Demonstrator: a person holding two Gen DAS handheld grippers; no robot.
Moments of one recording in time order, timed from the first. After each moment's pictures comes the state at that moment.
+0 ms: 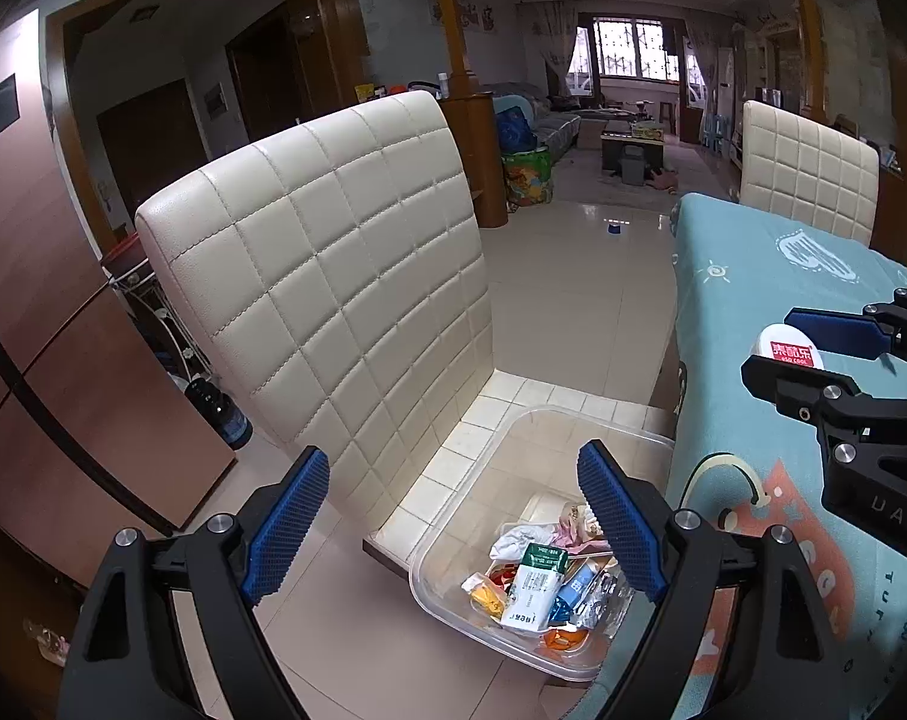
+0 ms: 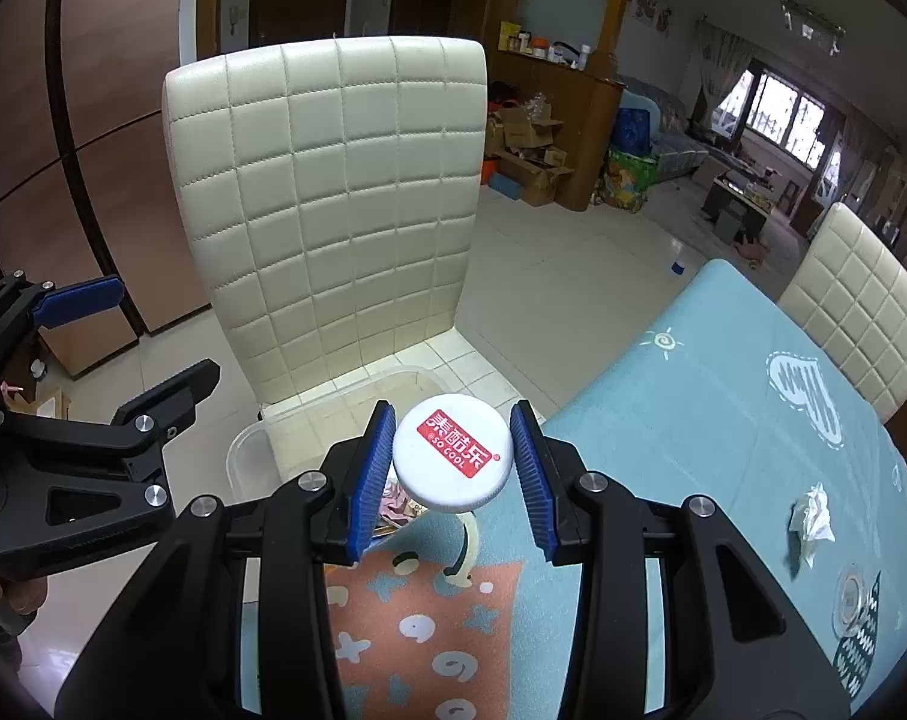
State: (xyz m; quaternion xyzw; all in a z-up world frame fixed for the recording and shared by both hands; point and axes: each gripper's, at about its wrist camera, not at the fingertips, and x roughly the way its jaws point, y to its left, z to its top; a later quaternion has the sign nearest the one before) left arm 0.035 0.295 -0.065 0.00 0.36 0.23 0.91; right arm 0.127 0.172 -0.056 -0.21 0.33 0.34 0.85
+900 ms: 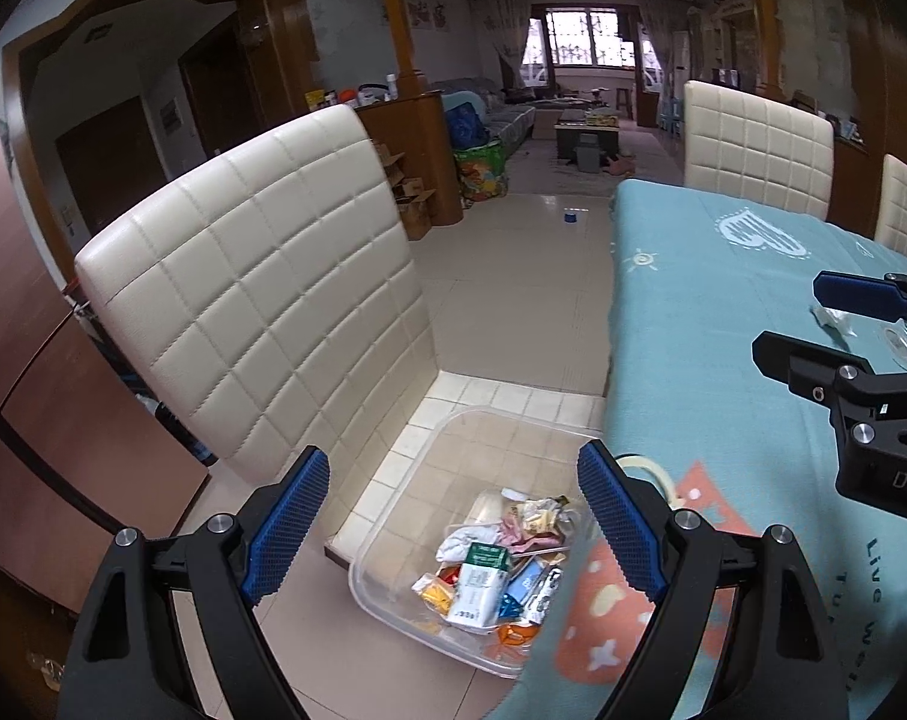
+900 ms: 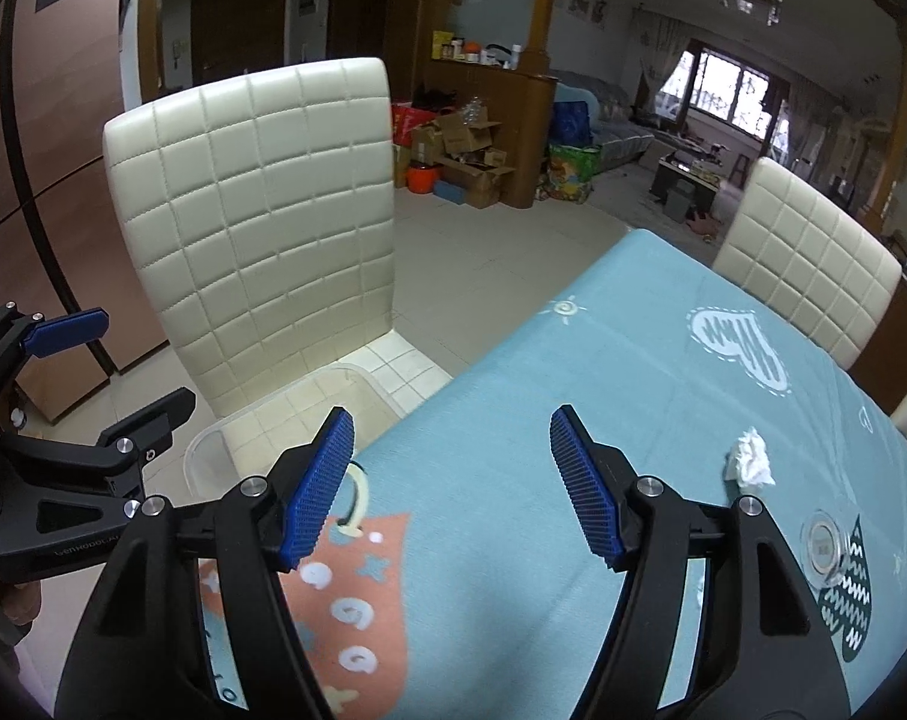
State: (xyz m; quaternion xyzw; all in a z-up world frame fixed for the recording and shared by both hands) left arm 0.057 0.239 -0.060 0.02 0.37 0.17 0.91; right arm 0.145 0.089 -0.046 -0.16 0.33 0.28 0.89
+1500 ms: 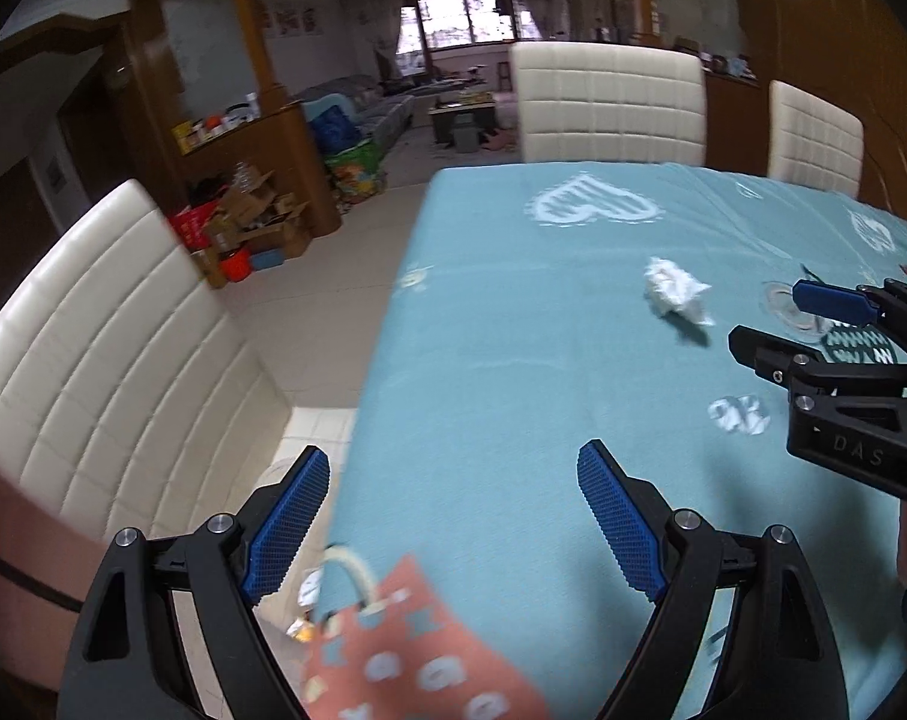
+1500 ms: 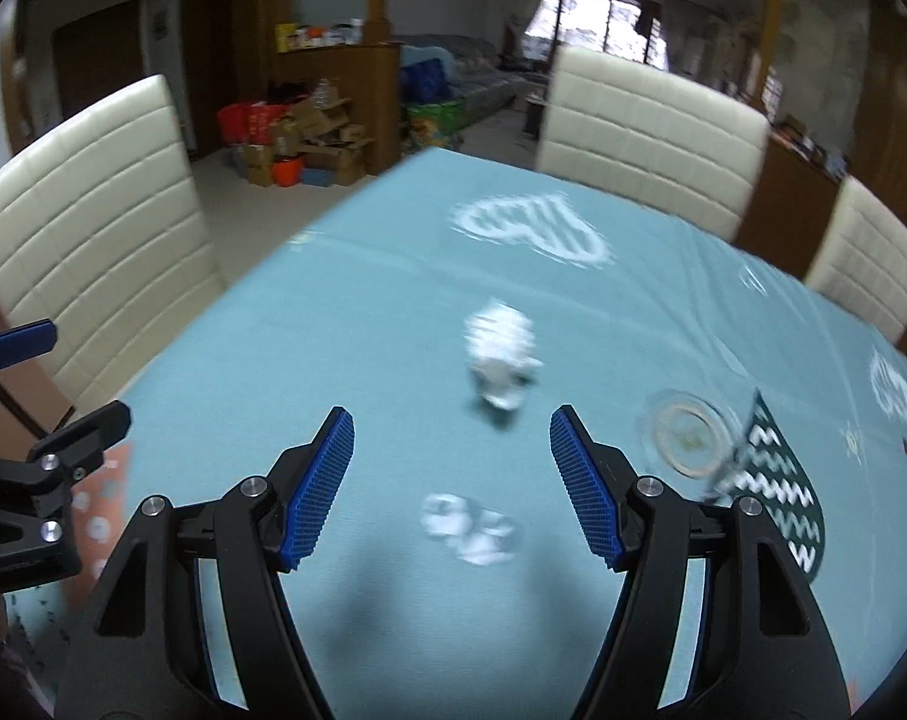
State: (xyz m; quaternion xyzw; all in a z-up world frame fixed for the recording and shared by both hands) left arm 0.151 0.088 -0.063 0.08 0.40 0.04 0.91; right arm 0.222 -0.095 -0.083 -0.08 0.39 0.13 0.91
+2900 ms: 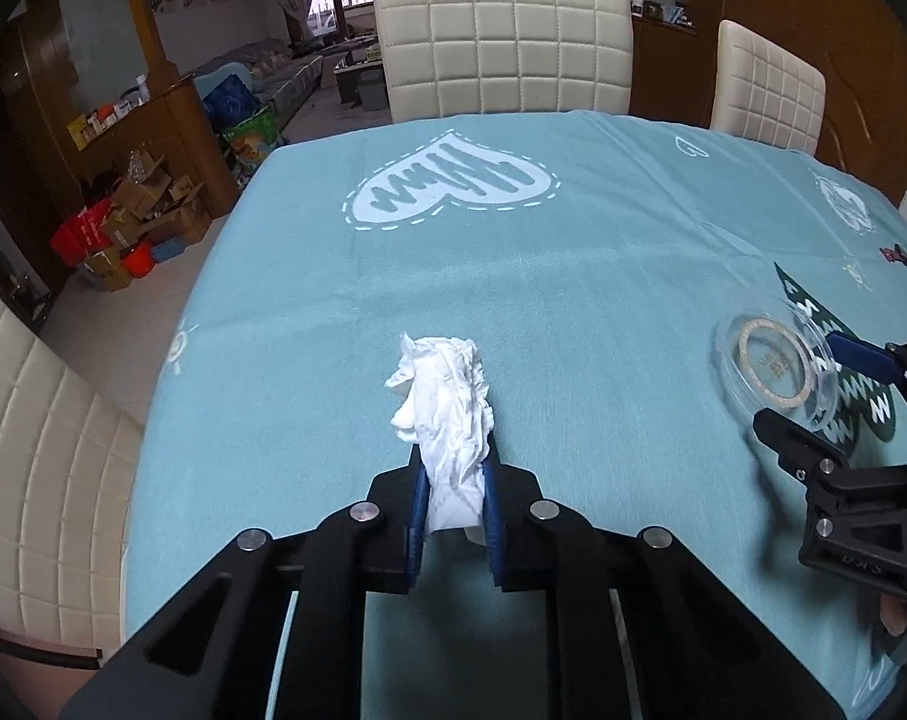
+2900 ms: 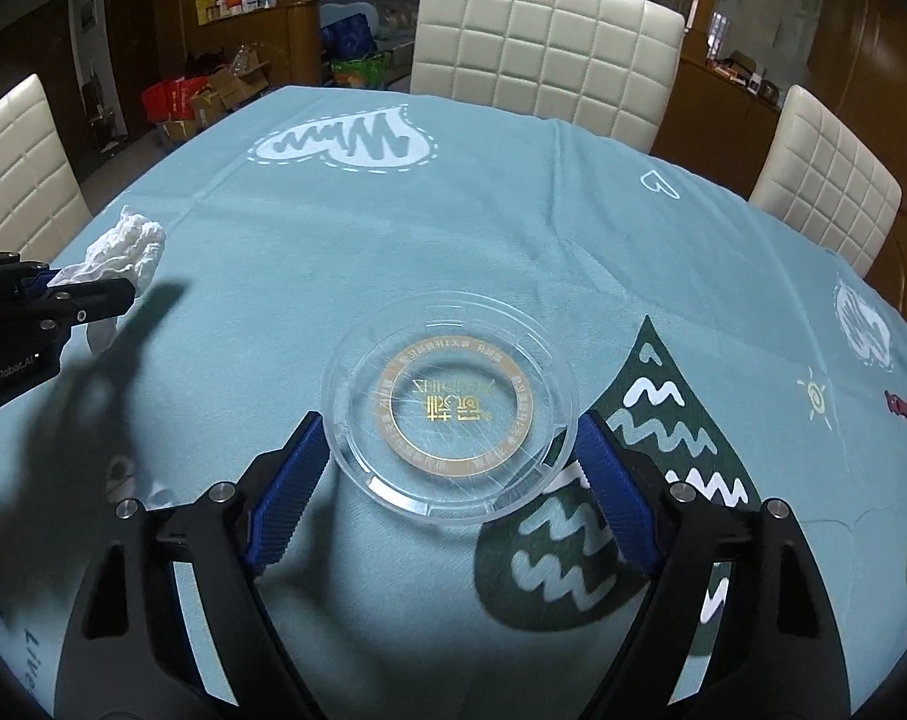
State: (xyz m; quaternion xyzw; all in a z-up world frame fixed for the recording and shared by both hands) left arm 0.274 0.000 -0.105 0.07 0.46 -0.05 0.89; right arm 0.278 -0.182 -0.127 -0.09 0.42 0.08 0.90
